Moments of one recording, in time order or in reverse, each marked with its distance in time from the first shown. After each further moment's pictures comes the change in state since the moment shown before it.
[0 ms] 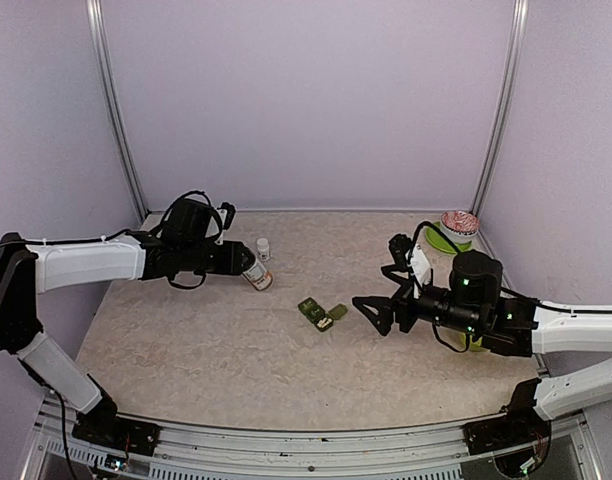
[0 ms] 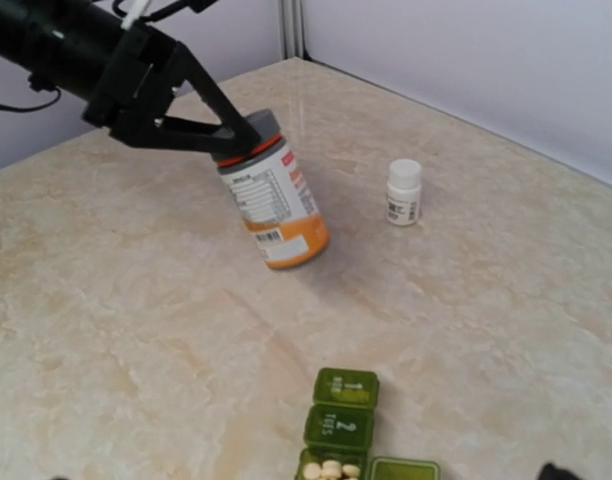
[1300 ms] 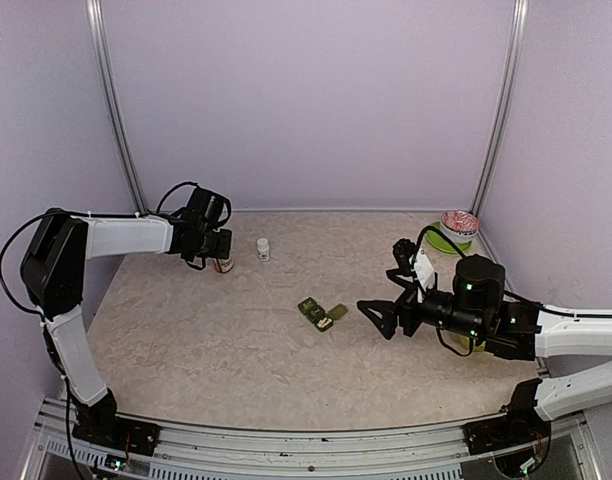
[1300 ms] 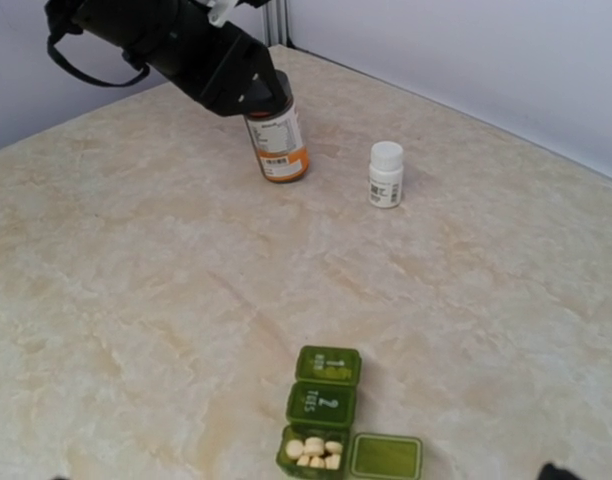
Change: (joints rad) left arm 0.121 0.304 0.253 -0.094 -0.395 0.122; right arm -0.002 -0.034 -0.033 -0.016 0.026 -0.006
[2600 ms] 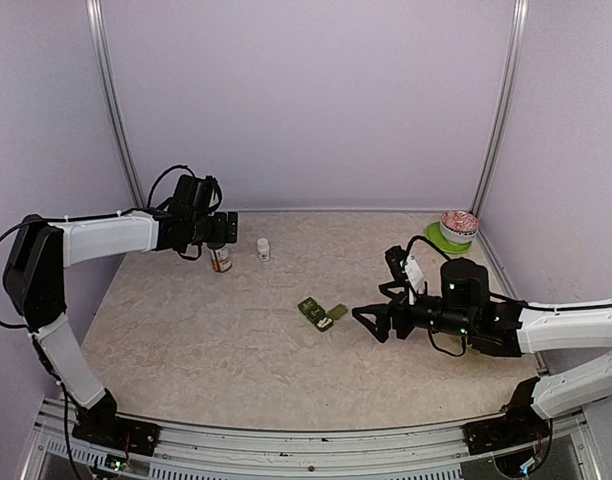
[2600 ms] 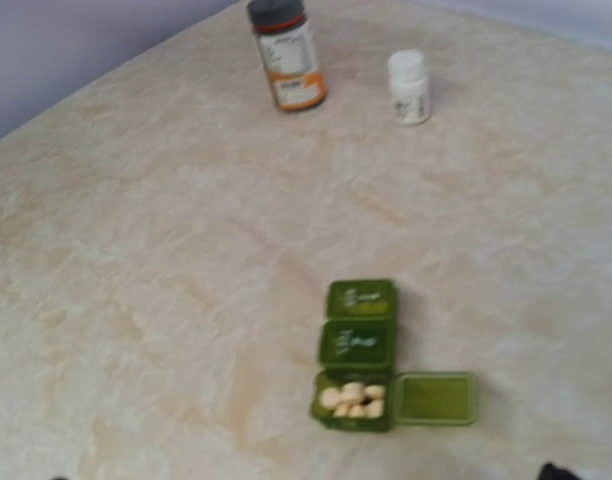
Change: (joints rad) left arm -0.005 -0.109 -0.016 0.064 0.022 -0.015; right arm -0.068 0.122 -0.020 0.055 -0.119 0.145
